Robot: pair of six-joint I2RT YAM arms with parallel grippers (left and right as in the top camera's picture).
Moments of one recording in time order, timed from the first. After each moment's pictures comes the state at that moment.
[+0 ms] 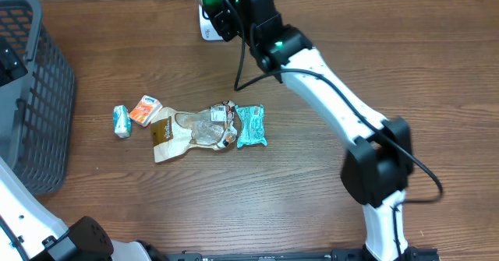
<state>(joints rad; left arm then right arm) 0.63 1.64 2.05 -1.23 0.09 0.06 0.57 2.15 1.98 -0.20 0.06 -0.14</state>
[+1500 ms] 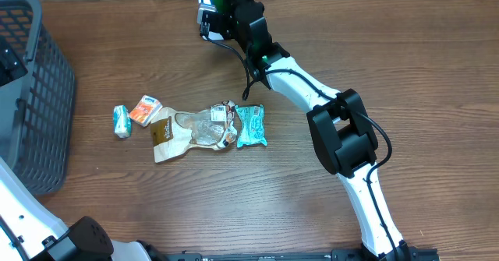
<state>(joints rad) 0.63 1.64 2.05 -1.23 0.09 0.06 0.52 2.48 1.97 0.33 0.12 -1.19</state>
